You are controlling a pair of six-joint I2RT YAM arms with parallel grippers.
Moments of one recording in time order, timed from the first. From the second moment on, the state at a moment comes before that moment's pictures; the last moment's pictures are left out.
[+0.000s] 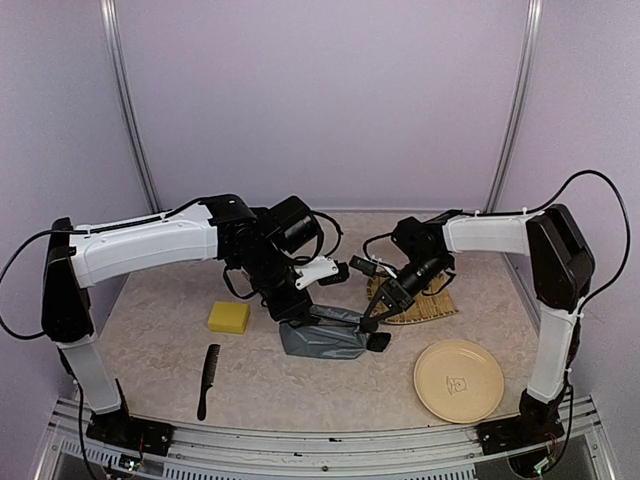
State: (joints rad) left arm -0.98 1.80 1.61 -1.01 0.12 0.23; right arm 0.56 1.95 1.38 -0.89 -1.01 -0.47
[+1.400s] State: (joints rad) left arm -0.95 1.81 1.57 -0.95 0.00 0.39; right arm 0.57 2.05 1.52 -0.94 -0.98 -0.52
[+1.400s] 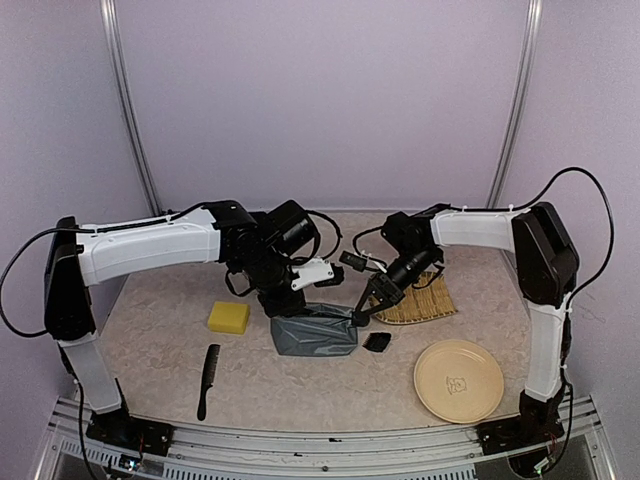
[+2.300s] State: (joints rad) left arm -0.93 1.80 1.39 -0.63 -0.20 0.63; right arm 0.57 2.07 1.54 -0.98 -1.02 -0.55
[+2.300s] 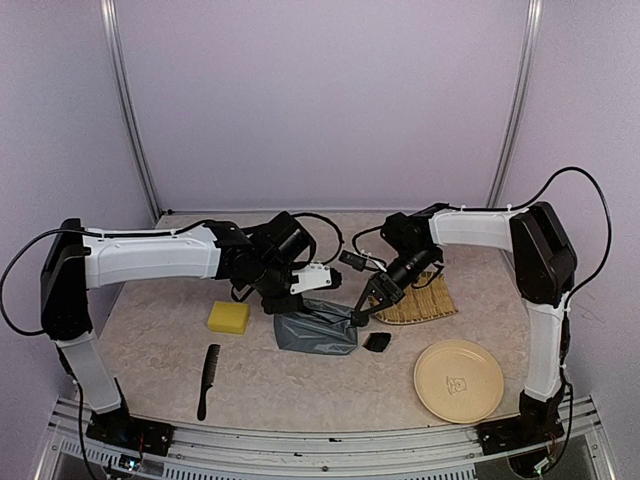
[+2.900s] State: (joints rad) left arm -0.66 1.54 1.33 -0.55 -0.10 -0.02; right arm 0.57 2.06 1.56 -0.98 -0.95 -0.57
